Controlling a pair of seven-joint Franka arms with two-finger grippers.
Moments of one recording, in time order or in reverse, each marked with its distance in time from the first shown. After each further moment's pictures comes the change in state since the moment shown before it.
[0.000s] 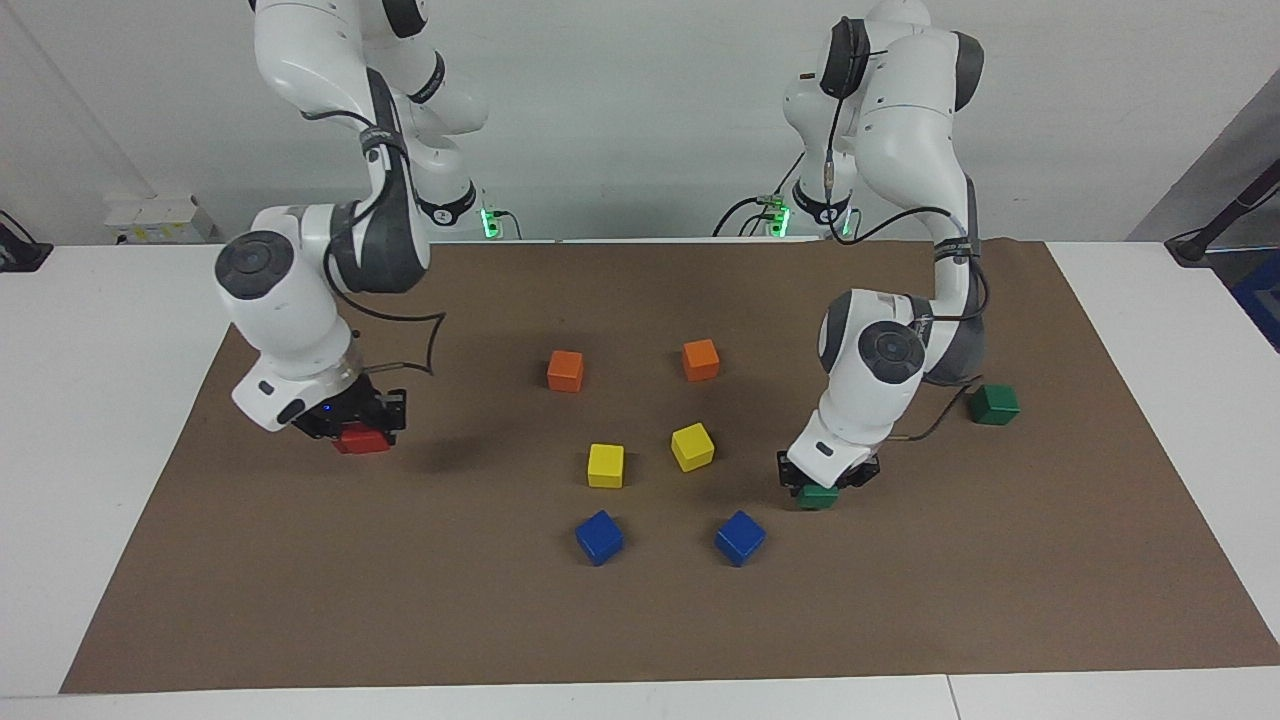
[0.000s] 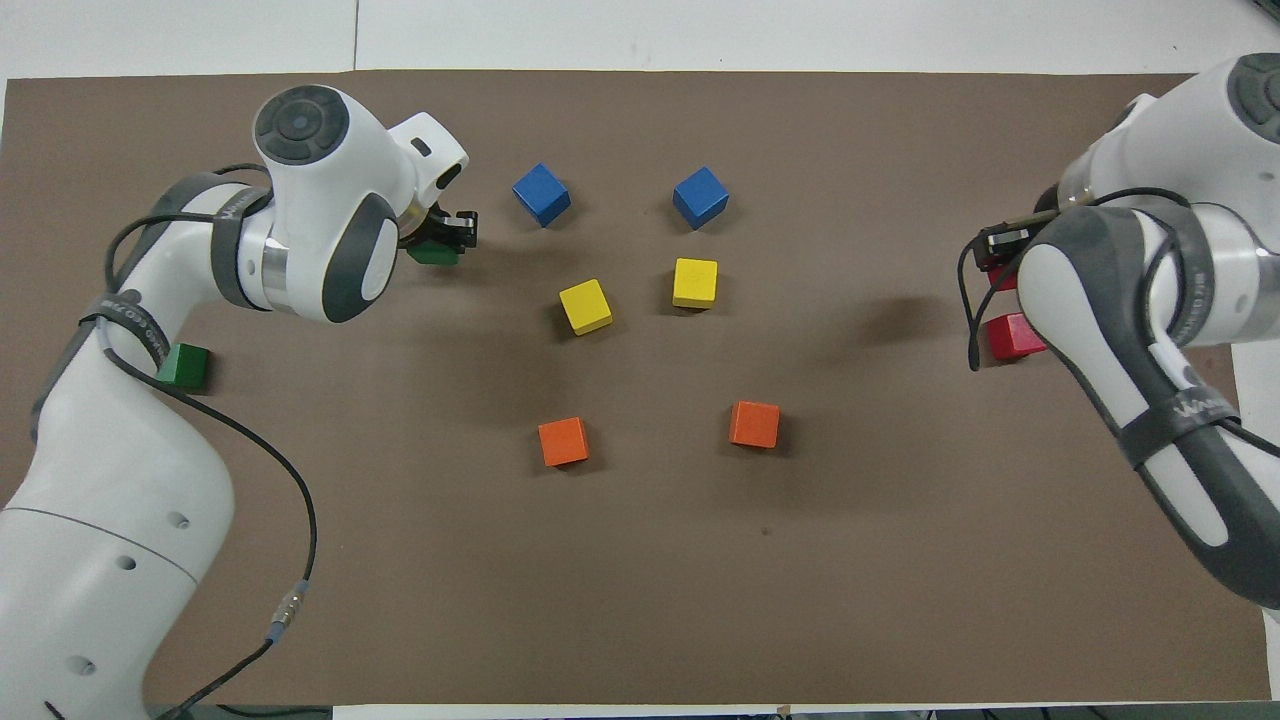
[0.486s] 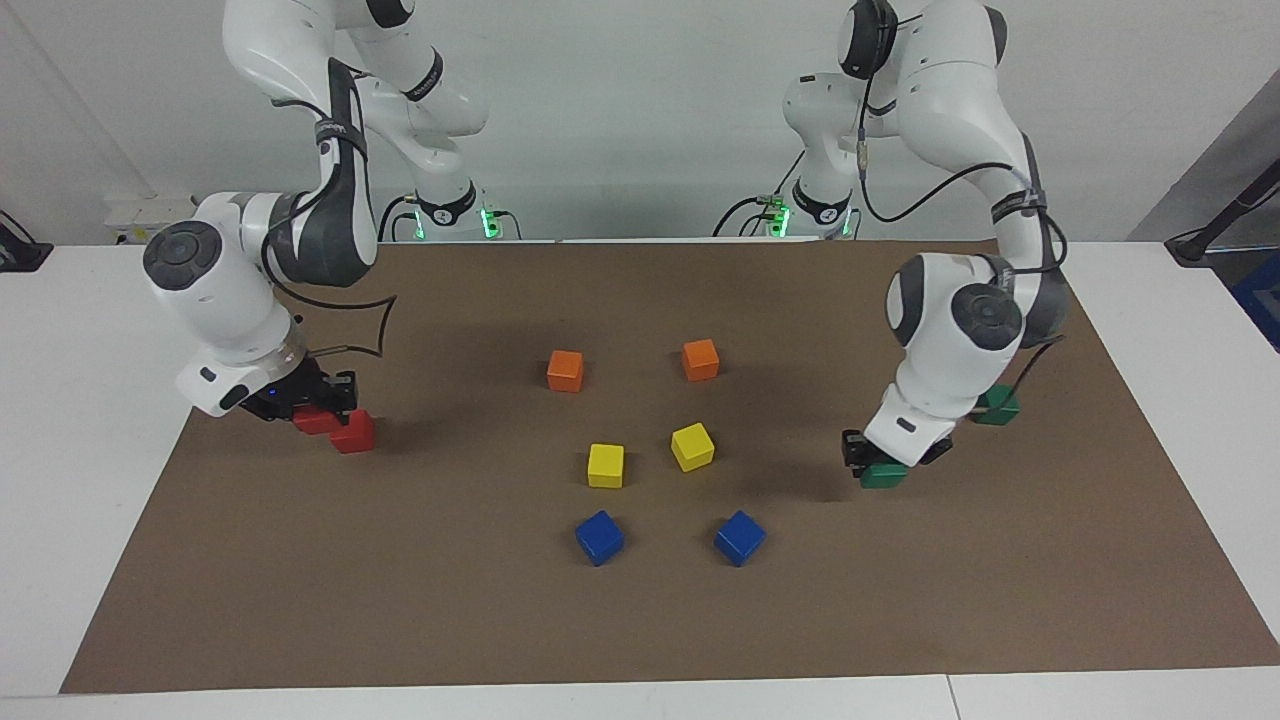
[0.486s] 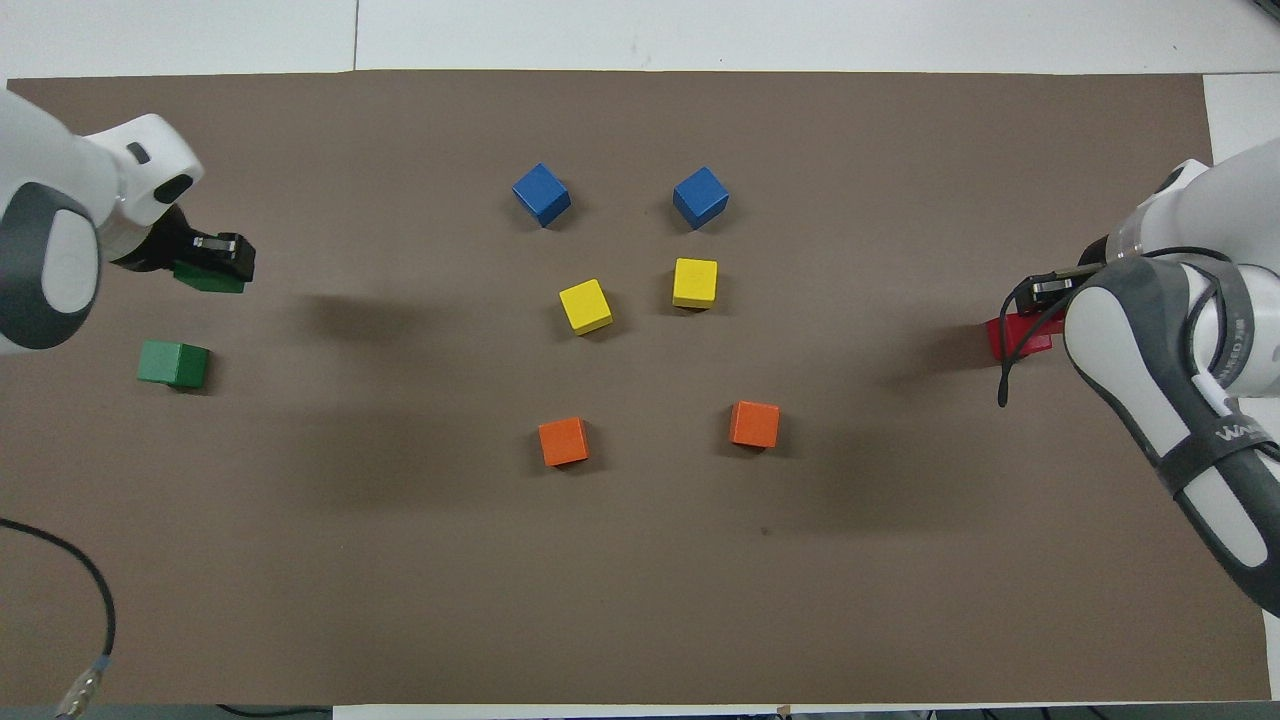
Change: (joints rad) left arm 0.294 -0.254 0.005 -0.237 0.001 -0.074 0.414; right arm -0.029 -0.042 0.006 -0.202 0.009 0.178 0.051
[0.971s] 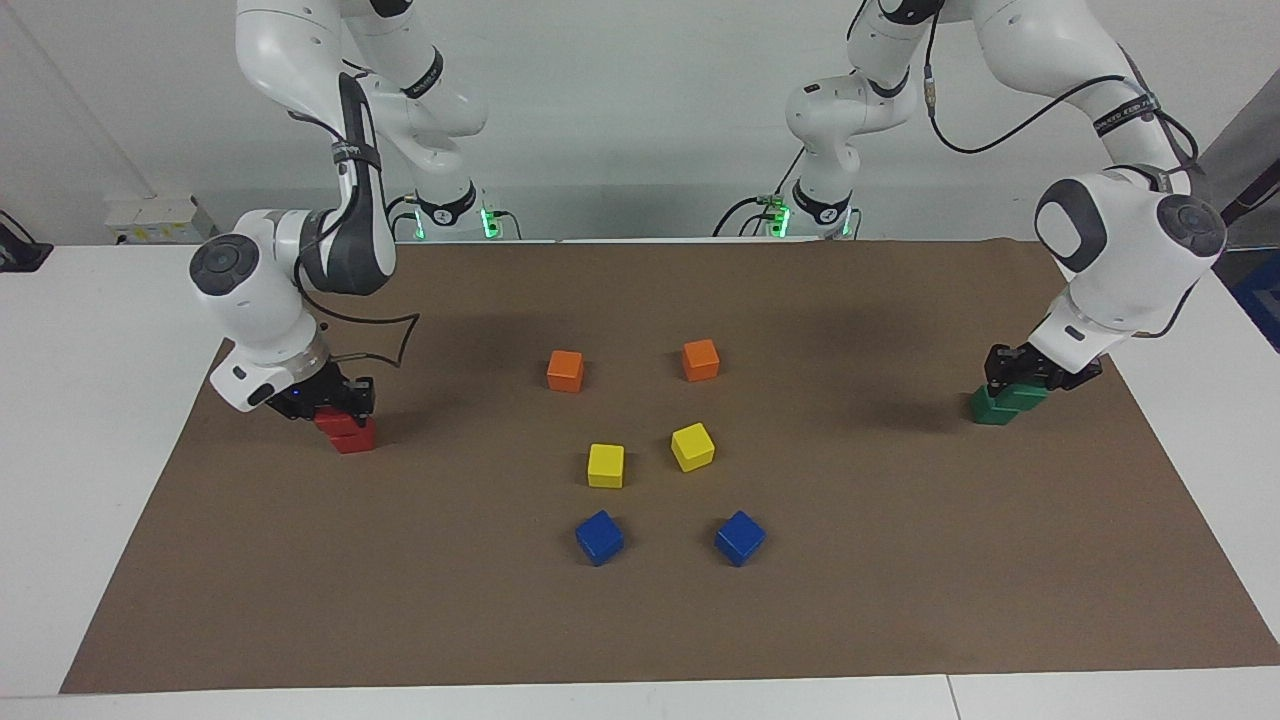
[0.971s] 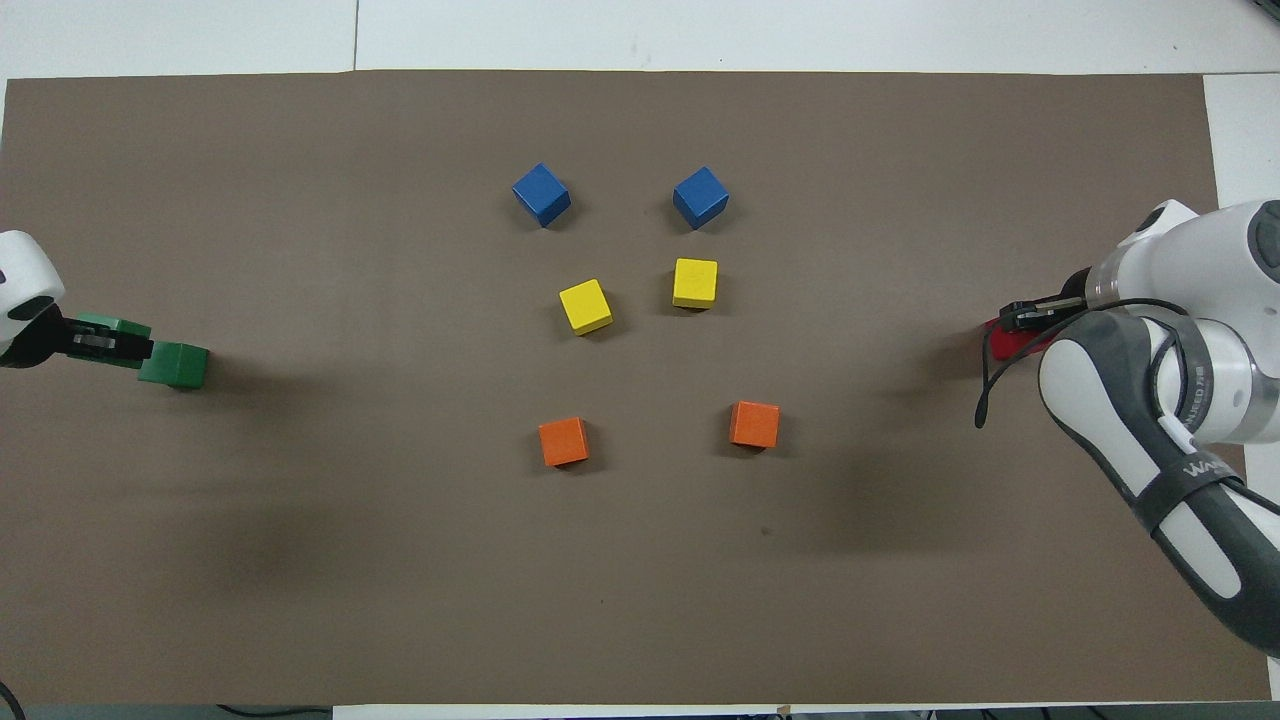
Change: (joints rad) left arm 0.157 -0.118 -0.002 -0.270 -0.050 0.222 0.239; right arm -0.003 -0.037 -0.004 -0.116 0.000 0.133 0.001
